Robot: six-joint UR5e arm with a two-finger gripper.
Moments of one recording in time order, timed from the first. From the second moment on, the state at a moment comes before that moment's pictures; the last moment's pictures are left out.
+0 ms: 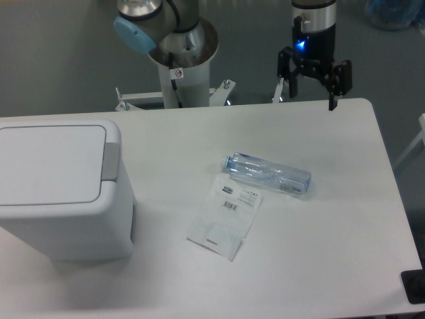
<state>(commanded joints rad) 2.89 -1.47 -1.88 -1.00 1.40 1.58</state>
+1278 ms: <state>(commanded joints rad) 2.71 -1.40 -1.80 -1.01 1.22 0.87</state>
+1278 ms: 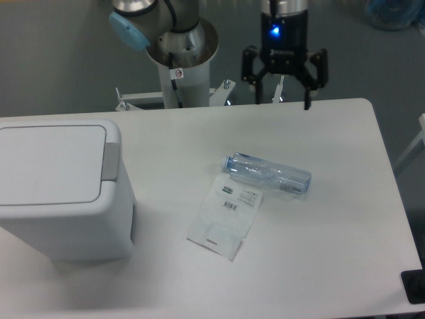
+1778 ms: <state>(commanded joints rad) 2.57 -1.44 -1.80 -0.98 1.11 0.47</state>
